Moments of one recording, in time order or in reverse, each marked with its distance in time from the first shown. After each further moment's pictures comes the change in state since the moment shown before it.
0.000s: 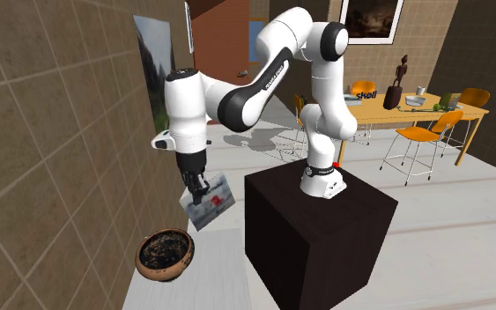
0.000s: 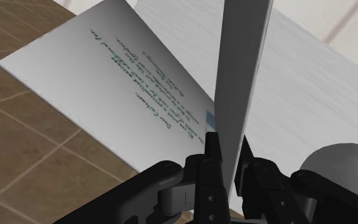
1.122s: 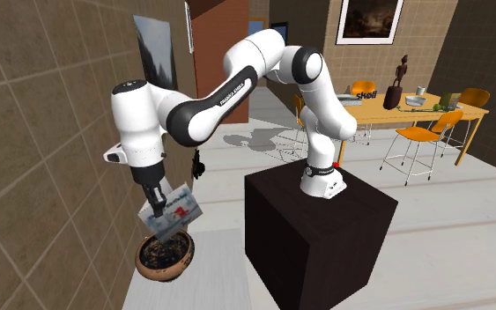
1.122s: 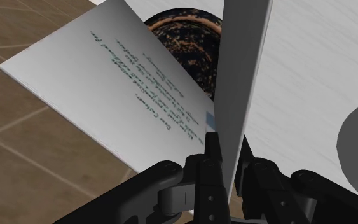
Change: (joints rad) arm -0.013 0.333 -0.031 0.445 -0.031 -0.113 -0.053
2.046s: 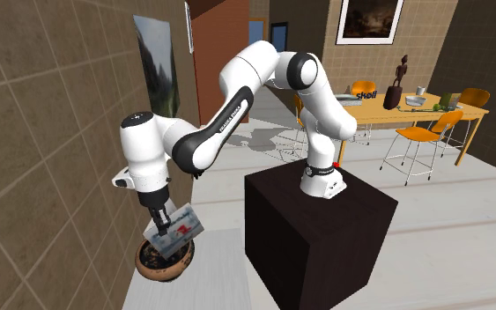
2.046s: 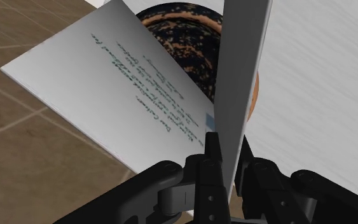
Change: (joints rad) arm 0.001 0.067 -0.007 -0.077 -0.012 0.143 0.011
